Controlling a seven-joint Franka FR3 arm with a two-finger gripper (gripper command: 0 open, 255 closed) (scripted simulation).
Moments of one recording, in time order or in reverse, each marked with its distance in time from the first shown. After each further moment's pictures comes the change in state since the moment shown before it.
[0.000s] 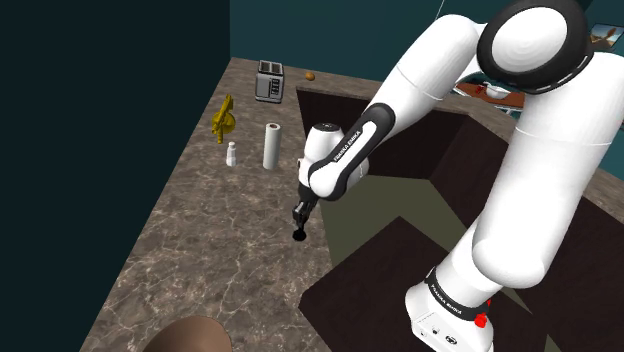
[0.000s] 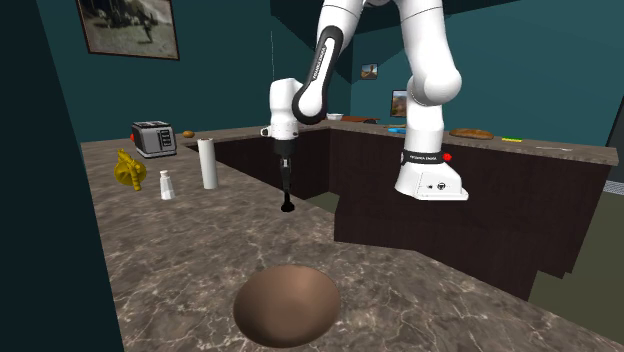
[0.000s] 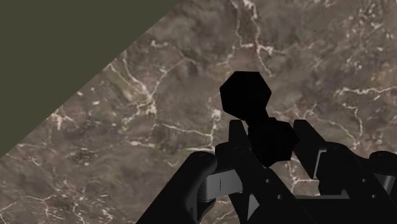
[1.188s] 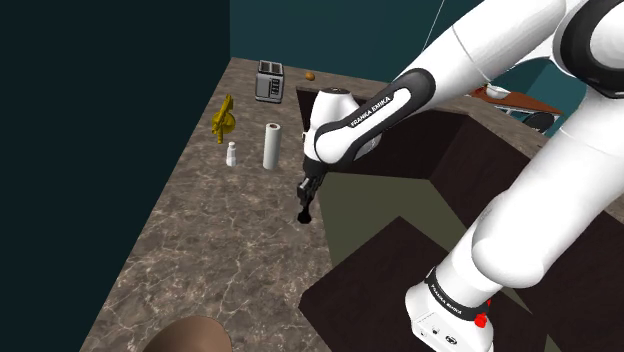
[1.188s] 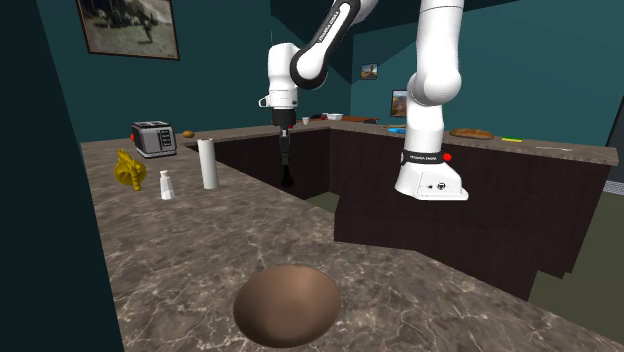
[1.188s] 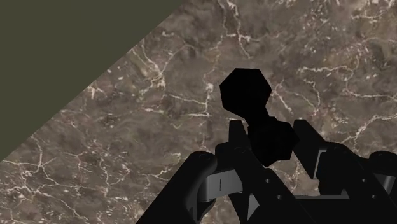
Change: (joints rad) arm -0.011 -0.265 0.020 -0.006 0.047 -0.258 -0.025
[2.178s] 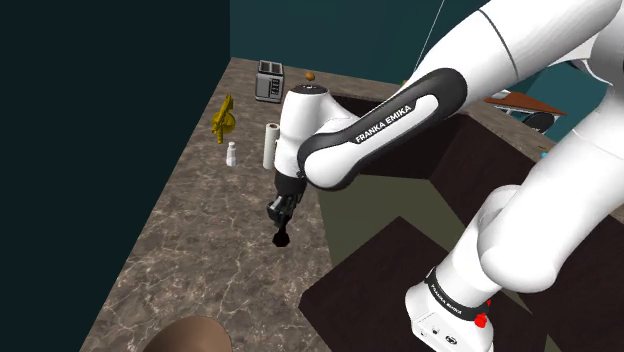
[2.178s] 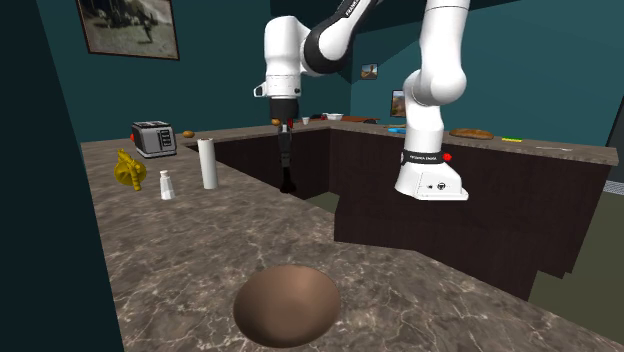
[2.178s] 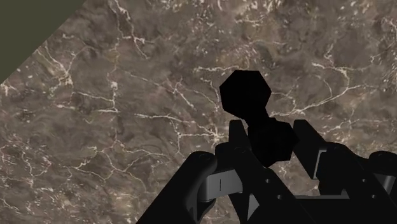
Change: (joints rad) arm 0.149 -0.072 0.170 0.022 0.028 -0.082 0.298
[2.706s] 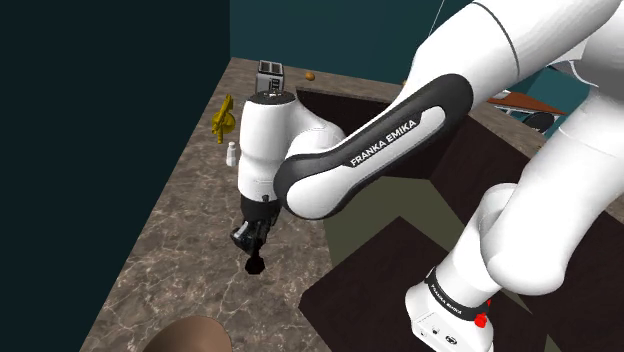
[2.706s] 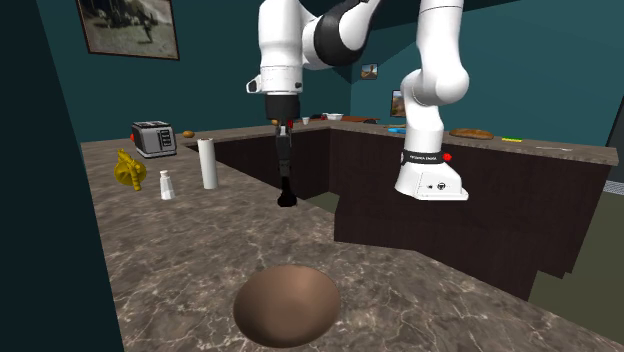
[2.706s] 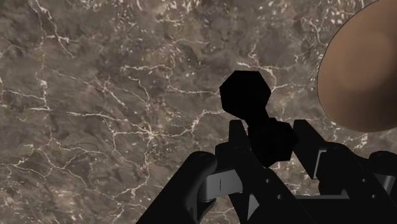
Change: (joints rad) arm 0.101 0.079 0.117 0.121 -0.044 -0.037 0.253
